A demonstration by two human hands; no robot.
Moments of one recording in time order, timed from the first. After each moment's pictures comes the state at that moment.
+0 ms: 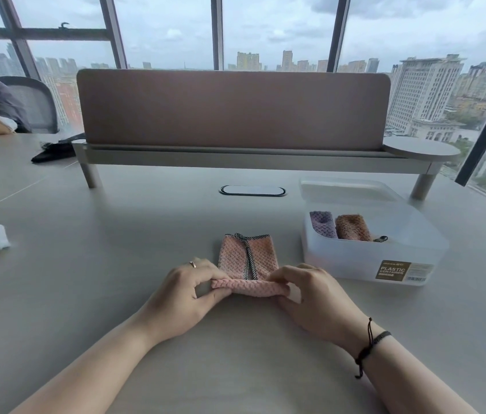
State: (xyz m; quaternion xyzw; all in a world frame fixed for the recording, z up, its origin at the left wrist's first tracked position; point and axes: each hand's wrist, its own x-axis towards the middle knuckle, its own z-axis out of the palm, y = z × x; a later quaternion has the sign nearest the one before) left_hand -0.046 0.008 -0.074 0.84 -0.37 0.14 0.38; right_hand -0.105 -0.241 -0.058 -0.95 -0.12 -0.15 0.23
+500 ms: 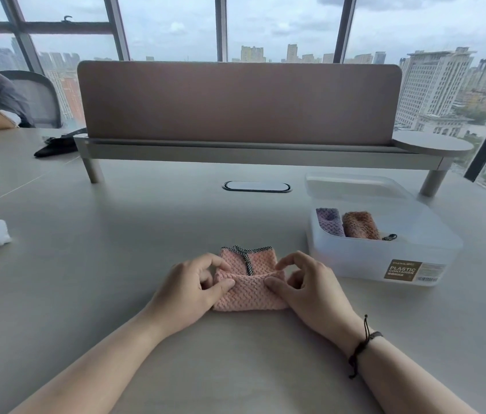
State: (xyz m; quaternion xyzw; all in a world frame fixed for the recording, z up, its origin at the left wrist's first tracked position) left_hand -0.041 0.000 -0.078 0.86 -0.25 0.09 0.43; right_hand -0.093 -0.230 -0.065 -0.90 -0.01 -0.15 0.40
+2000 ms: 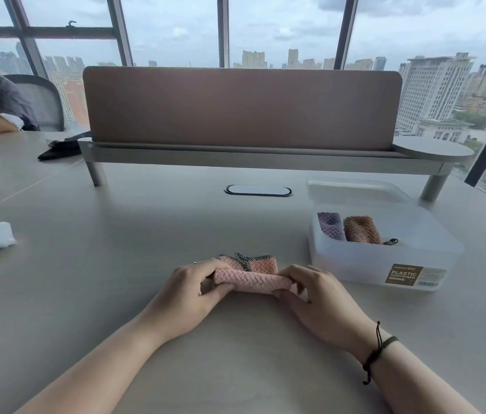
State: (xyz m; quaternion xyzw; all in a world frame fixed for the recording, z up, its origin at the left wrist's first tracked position) left_hand -0.047 0.005 -0.069 0.86 -0.31 0.14 0.37; right_hand -0.098 -0.243 -0.064 -0.95 -0.12 -0.15 0.26
